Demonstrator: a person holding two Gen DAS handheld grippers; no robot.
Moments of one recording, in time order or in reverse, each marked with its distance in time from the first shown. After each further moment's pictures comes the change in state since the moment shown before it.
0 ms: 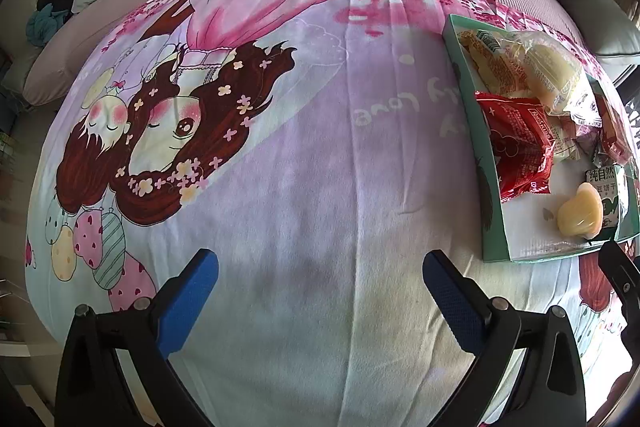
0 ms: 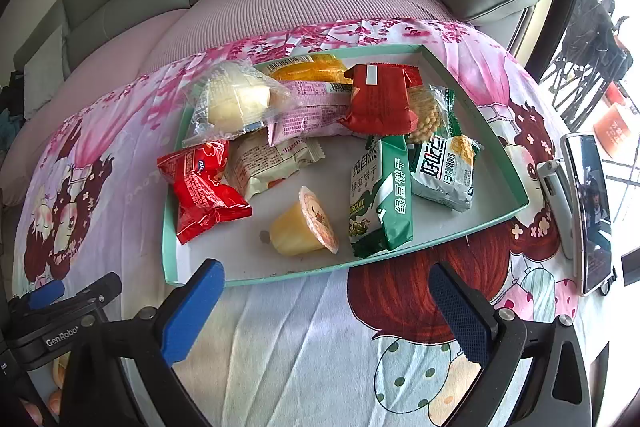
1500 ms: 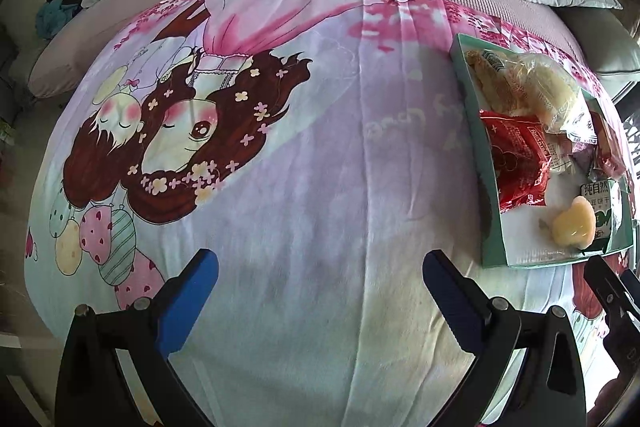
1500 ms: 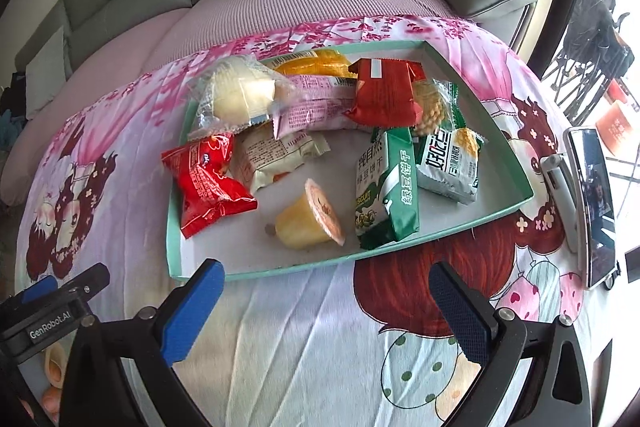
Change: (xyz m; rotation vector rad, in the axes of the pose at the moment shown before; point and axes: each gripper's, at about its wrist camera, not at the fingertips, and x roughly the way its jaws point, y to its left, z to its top) left arm -0.010 0.010 -0.001 -0.042 -0.034 -0.006; right arm 0.001 0.003 -0.004 0.000 0.006 0.008
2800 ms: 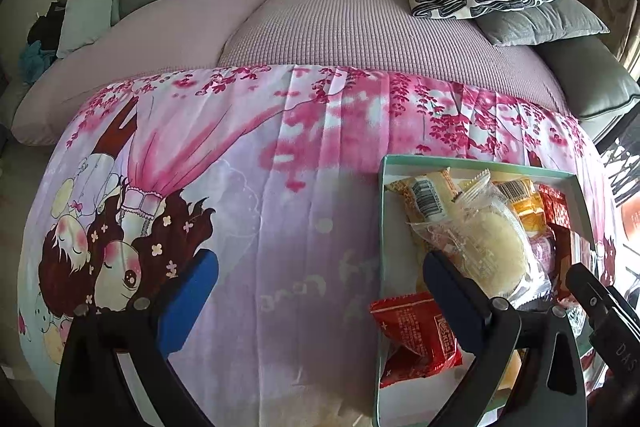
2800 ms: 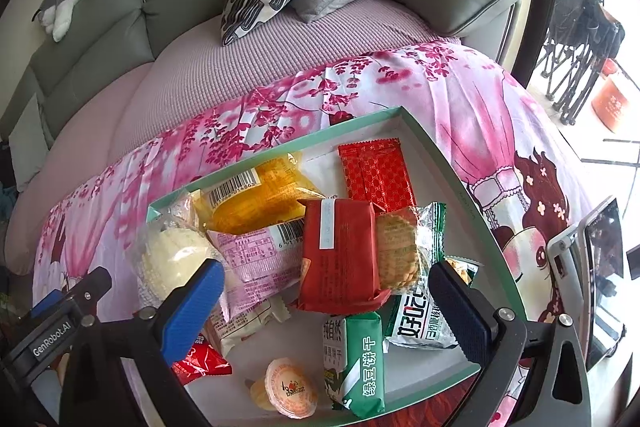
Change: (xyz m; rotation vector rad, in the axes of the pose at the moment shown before) left arm -0.002 -0.078 0.110 0.045 -0.131 -0.051; right arm 0.033 -0.045 0.111 0.149 -0.051 0.016
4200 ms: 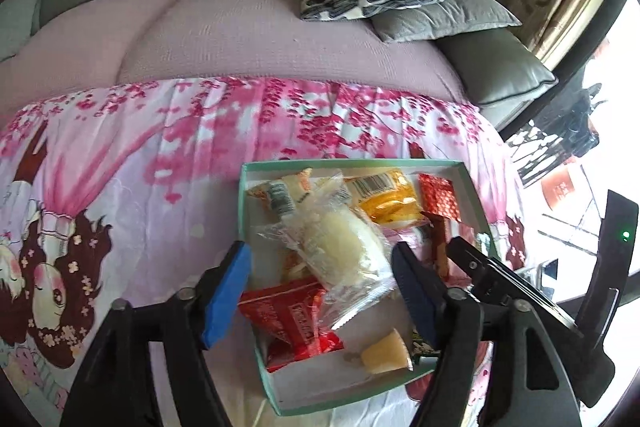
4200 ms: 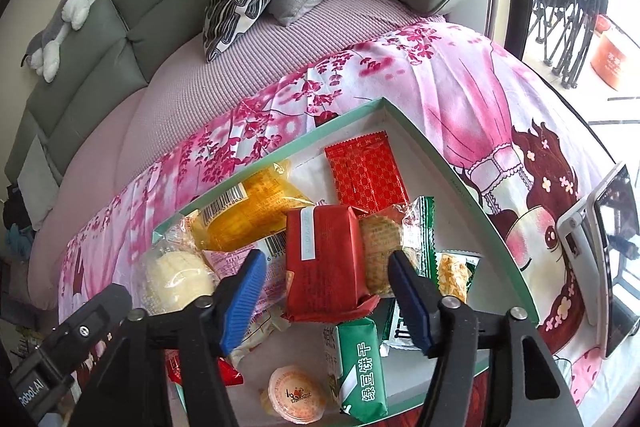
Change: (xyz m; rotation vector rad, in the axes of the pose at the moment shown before) left arm -0.032 -0.045 0.007 0.081 0.003 -0.318; right arm 0.003 -0.019 0.004 0.141 0.010 0.061
